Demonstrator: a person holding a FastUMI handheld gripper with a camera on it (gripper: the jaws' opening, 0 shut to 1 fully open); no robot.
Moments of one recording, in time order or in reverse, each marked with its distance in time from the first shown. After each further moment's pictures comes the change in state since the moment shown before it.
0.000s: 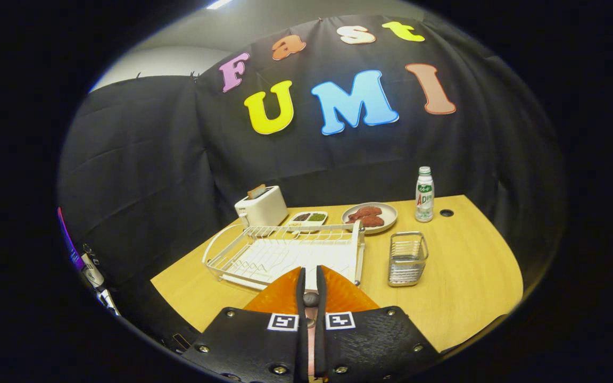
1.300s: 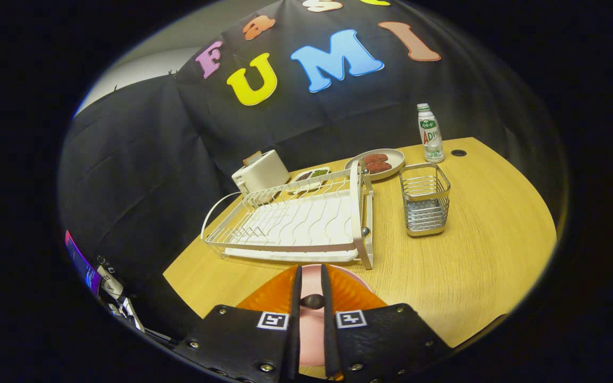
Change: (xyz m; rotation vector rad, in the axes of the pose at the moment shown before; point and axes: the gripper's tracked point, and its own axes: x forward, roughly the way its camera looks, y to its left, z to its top) arm 0.027 -0.036 -0.086 0.135 0.150 0.011
